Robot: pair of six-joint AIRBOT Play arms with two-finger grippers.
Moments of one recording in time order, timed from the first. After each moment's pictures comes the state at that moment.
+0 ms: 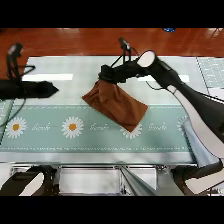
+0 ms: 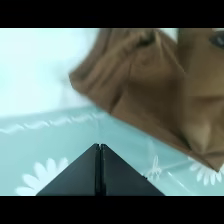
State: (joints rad) left arm 0.01 -0.92 0.89 1.02 -1.05 -1.36; right arm 0.47 -1.75 1.60 -0.72 0.86 1.54
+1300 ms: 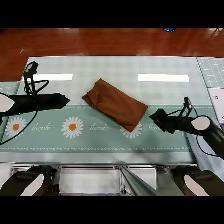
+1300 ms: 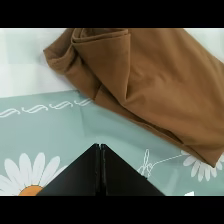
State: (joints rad) left arm -0.06 -0.87 0.73 0.97 -0.91 -1.35; right arm 0.07 -0.93 0.39 -0.80 0.67 1.79
